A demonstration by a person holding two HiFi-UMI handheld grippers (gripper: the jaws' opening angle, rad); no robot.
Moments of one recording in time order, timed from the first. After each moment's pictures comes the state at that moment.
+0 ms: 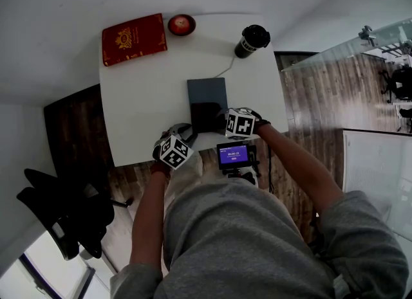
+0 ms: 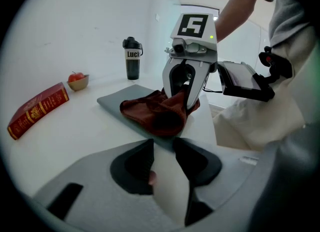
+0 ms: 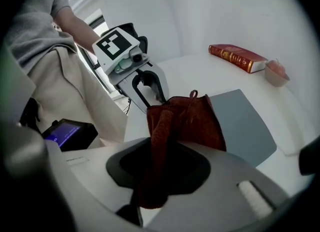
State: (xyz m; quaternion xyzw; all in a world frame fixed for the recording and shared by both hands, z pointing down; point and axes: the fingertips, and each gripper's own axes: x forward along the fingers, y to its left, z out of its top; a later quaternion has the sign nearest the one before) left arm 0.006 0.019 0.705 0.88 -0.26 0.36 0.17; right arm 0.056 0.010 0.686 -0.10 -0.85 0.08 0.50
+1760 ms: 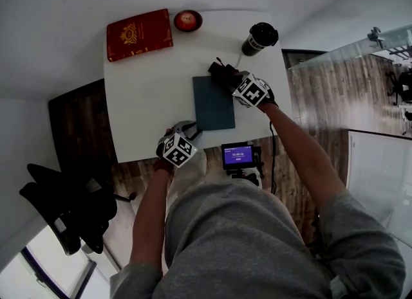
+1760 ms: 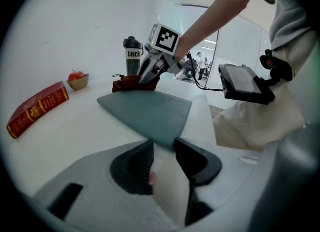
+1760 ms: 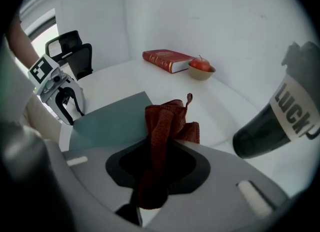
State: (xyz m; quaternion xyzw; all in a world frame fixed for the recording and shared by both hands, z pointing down) left arm 0.006 0.018 0.706 0.88 -0.25 0.36 0.18; right arm 0.091 -0.168 0.686 0.18 -0.84 0.09 0.50
